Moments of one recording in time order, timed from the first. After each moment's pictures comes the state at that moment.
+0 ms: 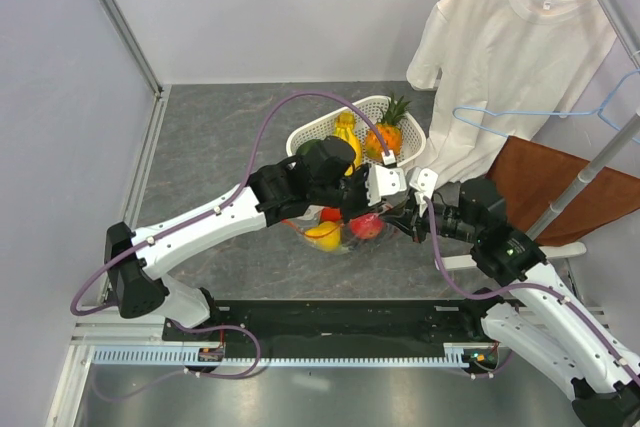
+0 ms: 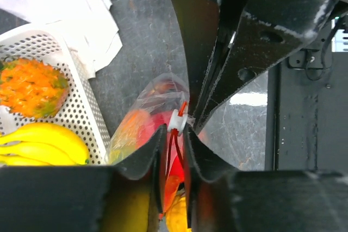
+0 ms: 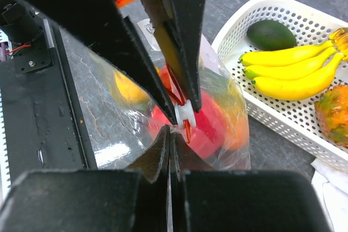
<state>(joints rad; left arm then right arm) -1.04 1.47 1.42 -0.51 0.27 0.38 0.55 0.69 0.69 -0.30 -0.59 -0.17</state>
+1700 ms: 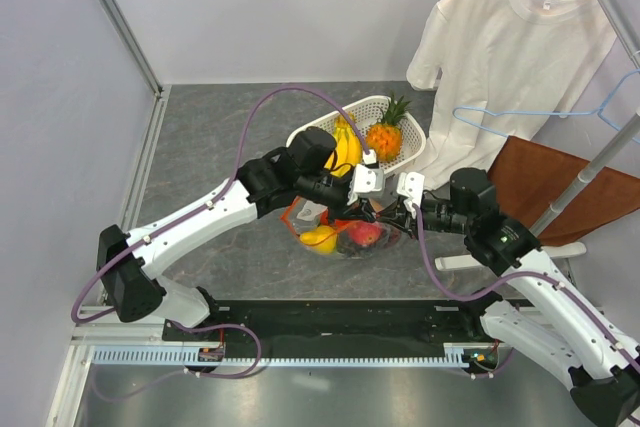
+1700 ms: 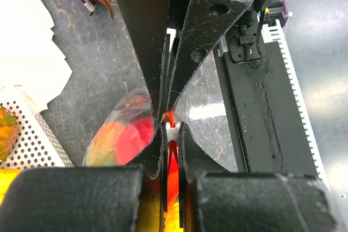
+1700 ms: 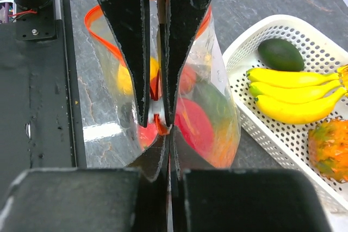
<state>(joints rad) -0.92 1.43 1.34 -0.51 0.69 0.46 0.55 0.78 0.77 -0.36 -0.69 -0.39</state>
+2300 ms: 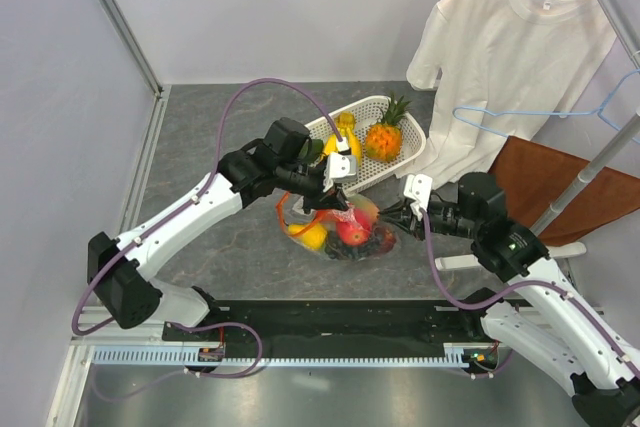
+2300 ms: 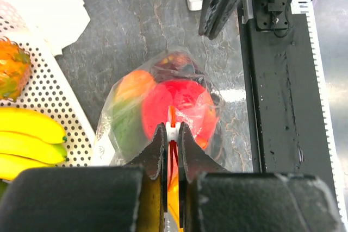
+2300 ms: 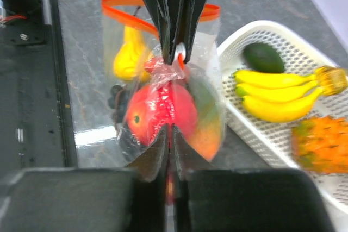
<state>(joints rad) -0.75 1.39 1.29 -0.61 0.71 0.54 0.55 0.73 0.77 -0.37 -0.64 -0.40</state>
